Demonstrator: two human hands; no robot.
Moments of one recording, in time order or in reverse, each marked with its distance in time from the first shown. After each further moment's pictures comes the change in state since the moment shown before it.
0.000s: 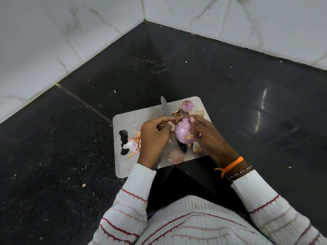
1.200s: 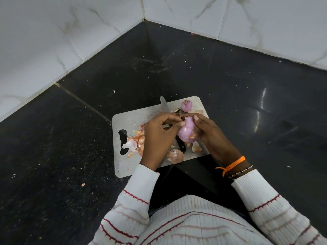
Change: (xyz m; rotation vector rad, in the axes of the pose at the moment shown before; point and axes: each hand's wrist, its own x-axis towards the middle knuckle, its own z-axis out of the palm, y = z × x) left_hand -0.006 0.010 0.006 0.041 -0.036 0.232; right_hand -0.001 -0.004 -0.004 0.202 -0.029 0.003
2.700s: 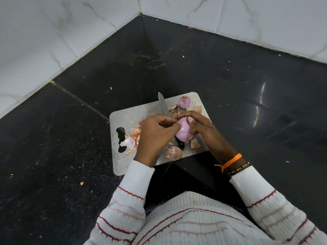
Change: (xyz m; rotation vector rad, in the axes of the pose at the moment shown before) left_hand 0.002 0.004 -0.006 0.101 -0.091 -0.199; right_hand 0.002 0.009 -0.007 -0.369 -0.100 -0.128
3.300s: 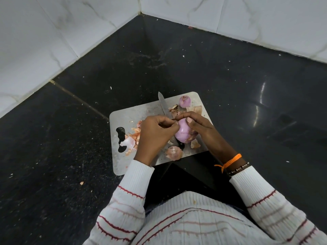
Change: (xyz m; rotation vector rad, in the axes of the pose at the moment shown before) left_hand 0.003 -0.006 0.000 0.023 -0.011 0.016; right_hand 0.003 0.004 0.000 -0.035 -0.035 -0.003
